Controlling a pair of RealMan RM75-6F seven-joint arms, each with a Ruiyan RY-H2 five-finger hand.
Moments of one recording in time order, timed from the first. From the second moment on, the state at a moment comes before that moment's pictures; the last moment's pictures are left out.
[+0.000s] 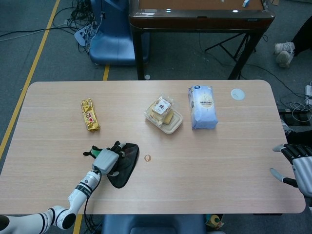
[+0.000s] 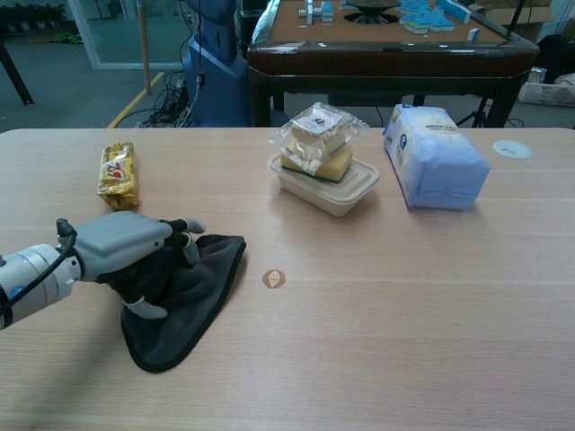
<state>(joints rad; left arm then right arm) -0.62 -1.70 -0.08 -1.27 1.30 0.93 0.36 0.06 -0.94 0.04 -1.65 -1.61 1.56 -0.01</state>
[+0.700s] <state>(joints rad) -0.70 -1.66 -0.10 -1.25 1.47 0.99 0.08 0.05 -0.94 0.04 -1.65 -1.63 1.58 0.00</state>
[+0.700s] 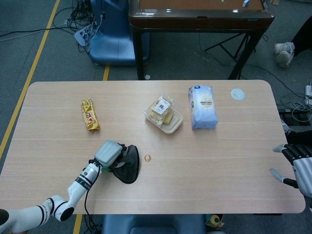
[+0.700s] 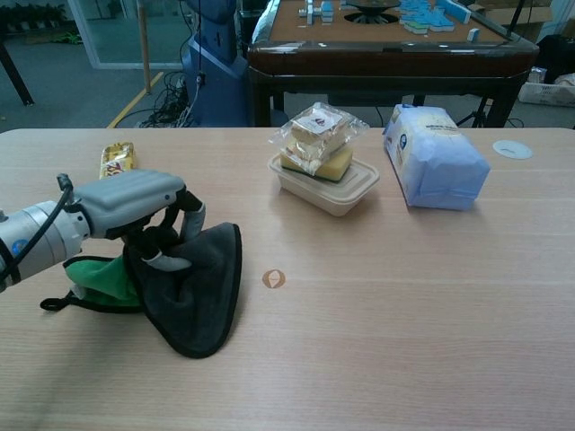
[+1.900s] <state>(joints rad) -0.91 -1.95 -0.13 -0.96 1.47 0.90 0.28 0.04 -0.94 0.04 -1.66 -1.61 1.57 -0.02</state>
